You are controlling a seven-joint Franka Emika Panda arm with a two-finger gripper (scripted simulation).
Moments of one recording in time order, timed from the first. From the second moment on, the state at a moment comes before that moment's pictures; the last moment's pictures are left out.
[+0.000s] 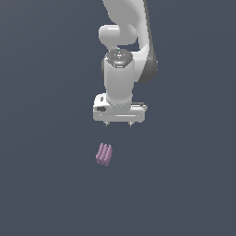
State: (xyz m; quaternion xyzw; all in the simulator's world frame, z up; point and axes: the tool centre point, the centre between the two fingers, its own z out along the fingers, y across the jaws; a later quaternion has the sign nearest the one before) arm -0.001 0.003 0.182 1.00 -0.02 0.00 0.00
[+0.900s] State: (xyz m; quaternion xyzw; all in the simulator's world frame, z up) arm 0.004 0.021 0.196 1.00 0.00 0.01 -0.01
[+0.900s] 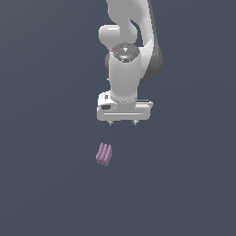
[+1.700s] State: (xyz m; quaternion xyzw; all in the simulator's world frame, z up) arm 0.053 -0.024 0.150 1.00 -0.07 0.00 0.00
